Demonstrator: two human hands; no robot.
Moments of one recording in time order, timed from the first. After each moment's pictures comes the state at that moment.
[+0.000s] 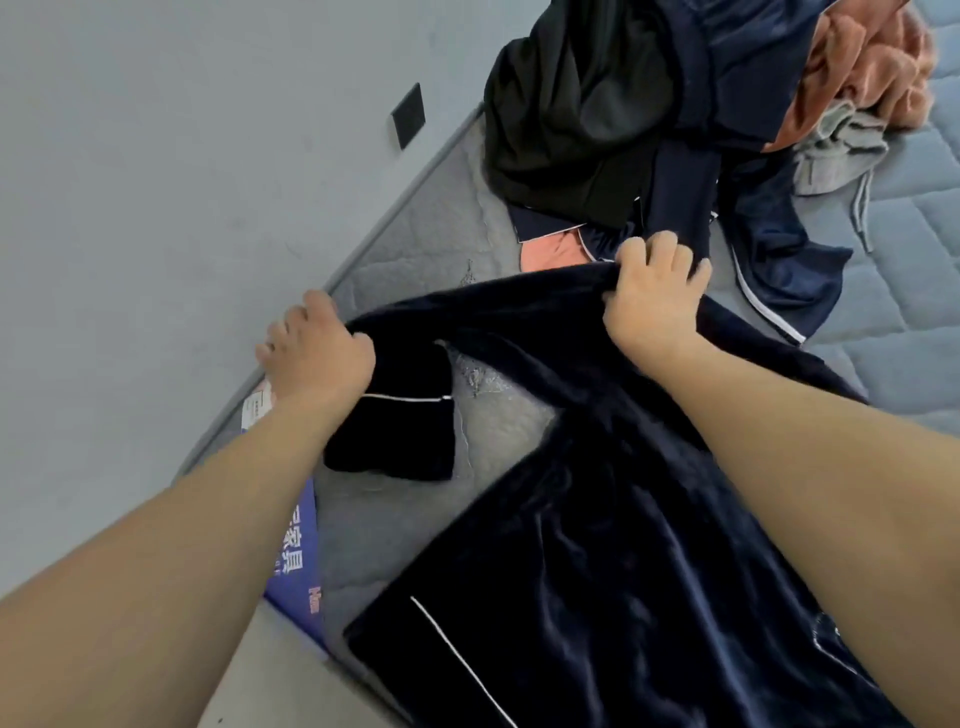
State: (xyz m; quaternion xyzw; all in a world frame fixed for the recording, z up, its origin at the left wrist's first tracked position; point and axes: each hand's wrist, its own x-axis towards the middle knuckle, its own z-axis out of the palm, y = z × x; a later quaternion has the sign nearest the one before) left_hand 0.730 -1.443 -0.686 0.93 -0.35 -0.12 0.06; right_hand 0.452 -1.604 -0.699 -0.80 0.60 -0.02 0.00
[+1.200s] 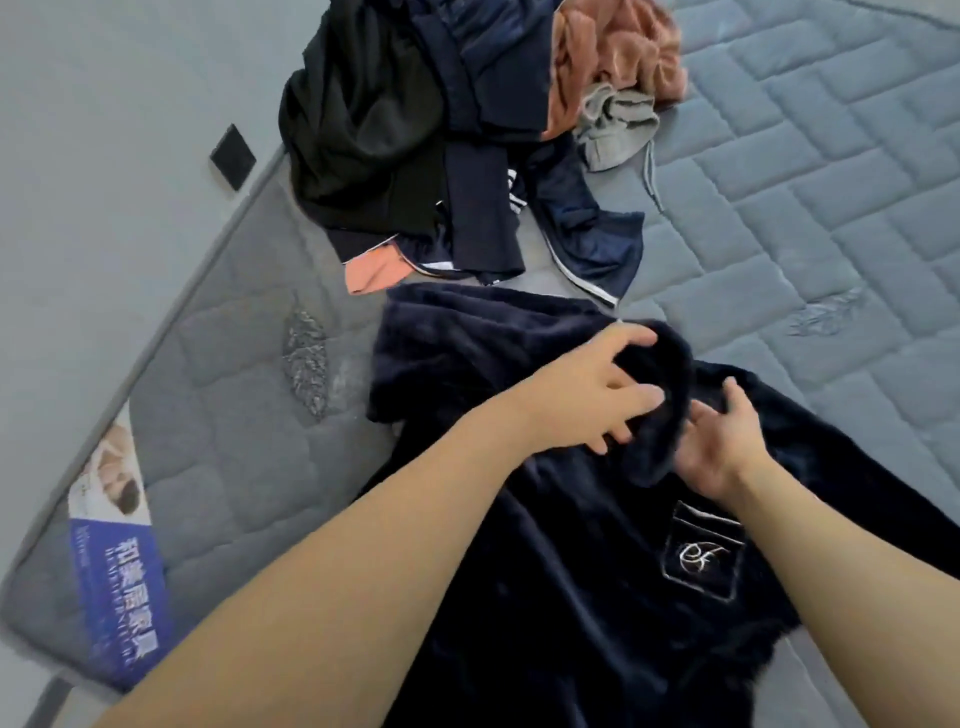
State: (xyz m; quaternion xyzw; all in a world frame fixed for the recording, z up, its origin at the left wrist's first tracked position) left_hand 0.389 -1.523 -0.629 0.50 -0.56 -0.62 0.21; right_hand 0.176 -1.514 -0.701 0.00 0.63 -0.38 0.67
